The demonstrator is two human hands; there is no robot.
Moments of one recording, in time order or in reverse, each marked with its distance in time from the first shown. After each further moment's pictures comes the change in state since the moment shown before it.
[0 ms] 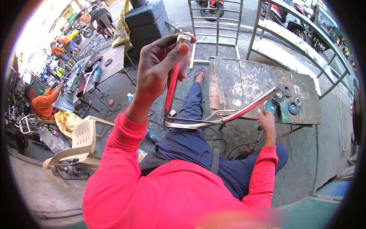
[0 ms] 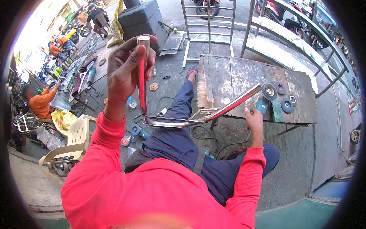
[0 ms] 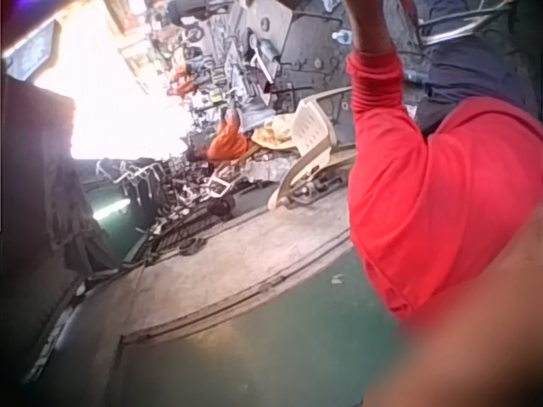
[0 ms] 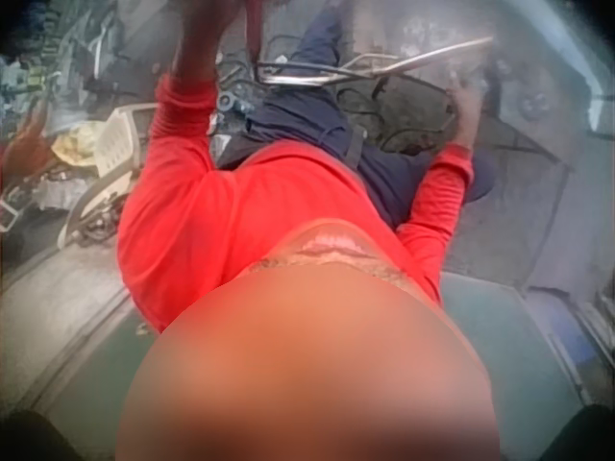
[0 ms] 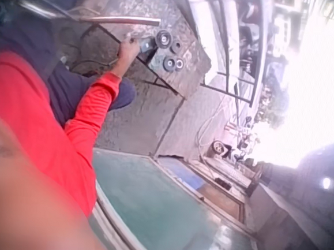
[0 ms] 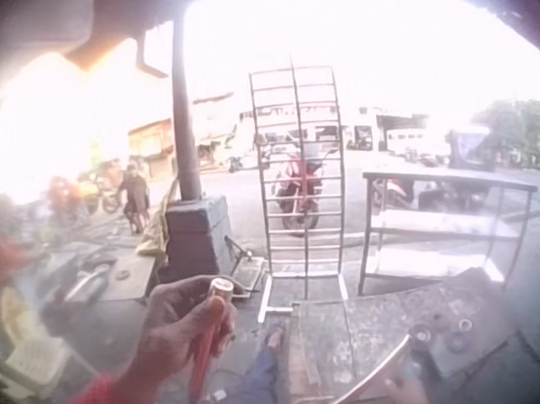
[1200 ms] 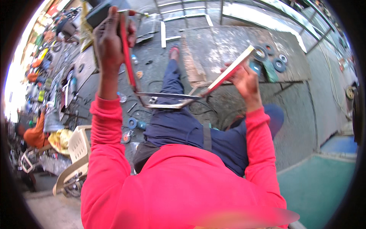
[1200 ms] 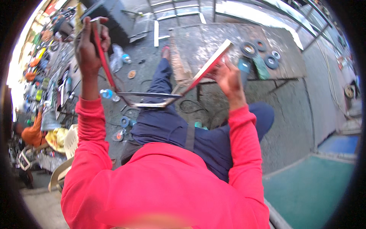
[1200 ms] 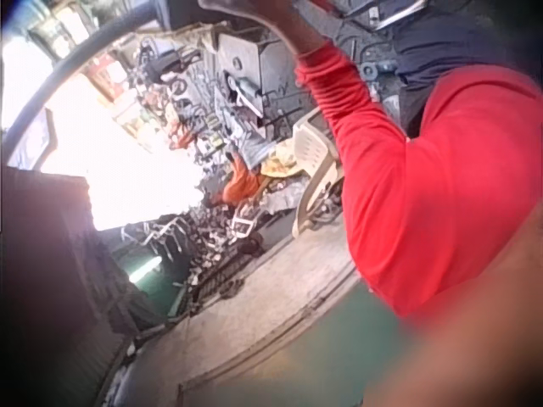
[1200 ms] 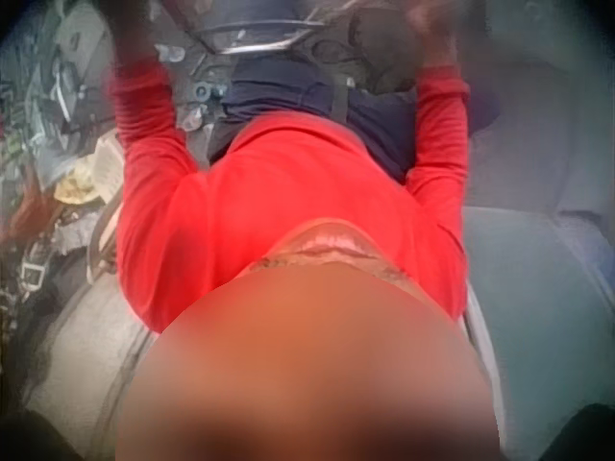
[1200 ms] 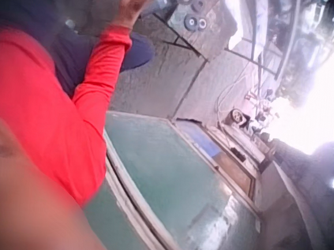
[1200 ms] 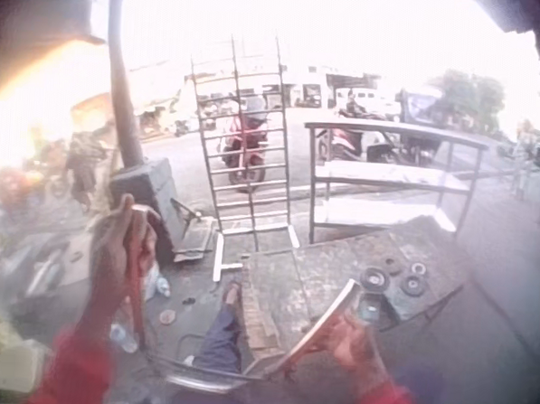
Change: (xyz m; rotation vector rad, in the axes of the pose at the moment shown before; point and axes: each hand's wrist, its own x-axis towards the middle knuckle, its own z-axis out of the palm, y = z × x) left_hand 0.038 -0.043 -0.032 0.012 0.088 -0.134; right_hand -0.026 -0.055 0.010 1.574 -0.717 -0.134
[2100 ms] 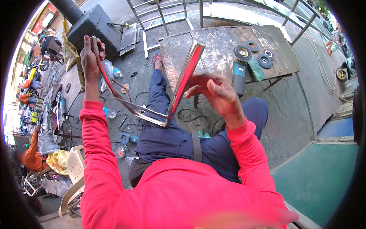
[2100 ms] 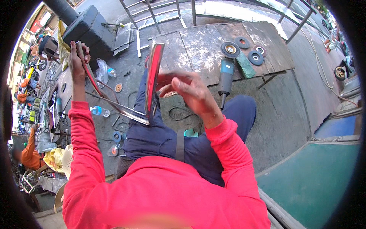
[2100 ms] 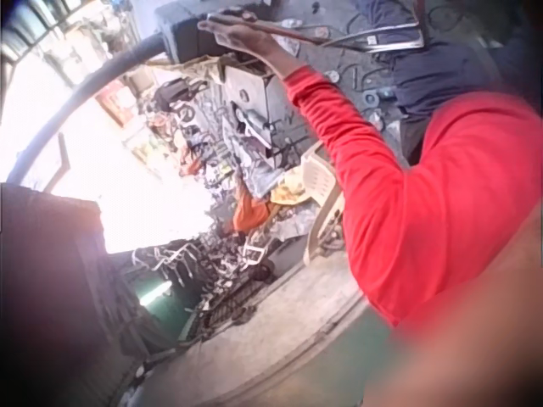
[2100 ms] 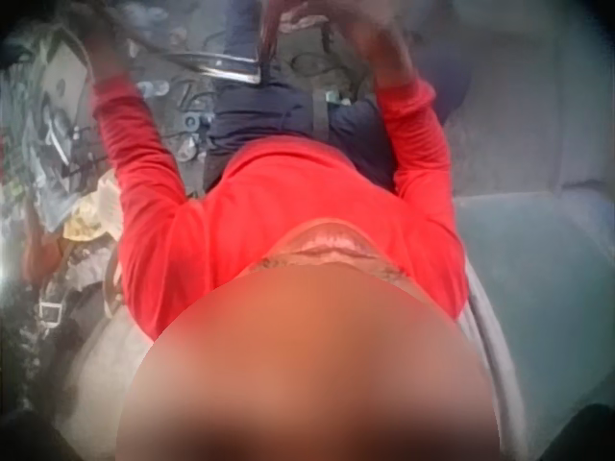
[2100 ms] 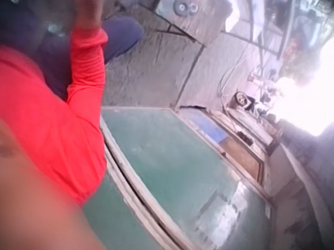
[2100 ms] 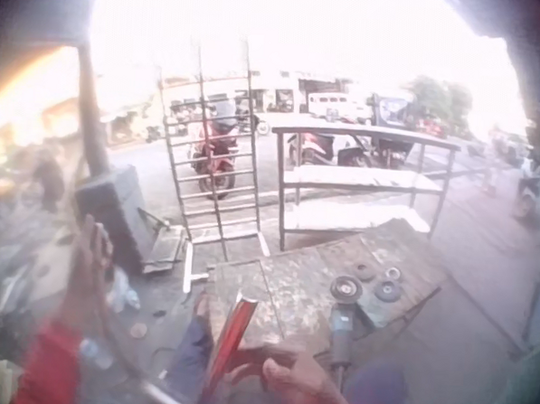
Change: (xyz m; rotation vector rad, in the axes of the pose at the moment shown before) left_hand 0.066 -0.092 -0.081 0.010 0.114 -0.145; right_hand -0.010 0.001 0.110 -0.390 -0.217 -0.164
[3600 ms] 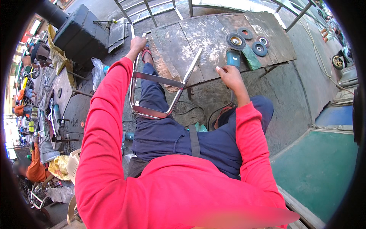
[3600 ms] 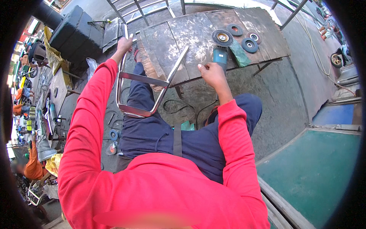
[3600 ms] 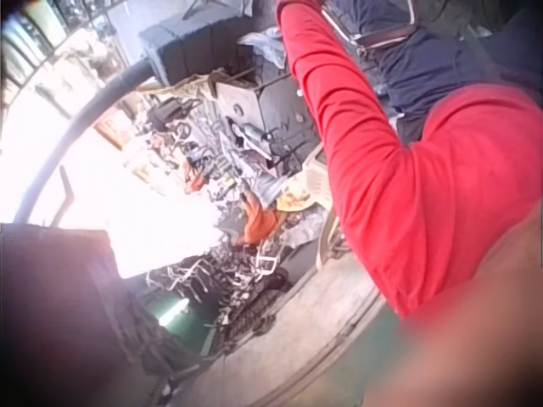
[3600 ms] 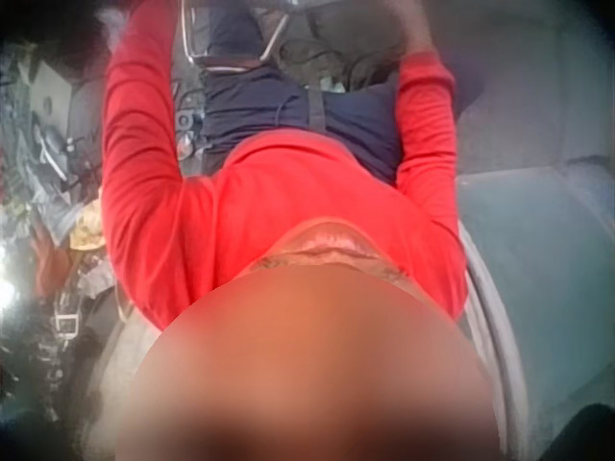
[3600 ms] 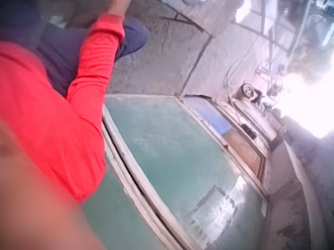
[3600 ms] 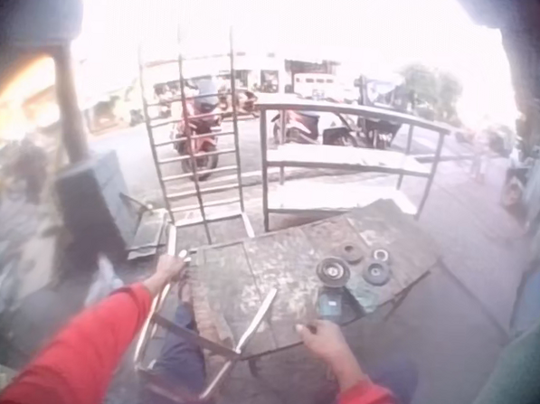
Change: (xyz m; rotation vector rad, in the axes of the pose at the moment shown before) left_hand 0.105 -0.287 0.086 1.150 -0.213 -0.372; right_hand -0.031 0.042 -0.152 -1.287 0.689 0.585
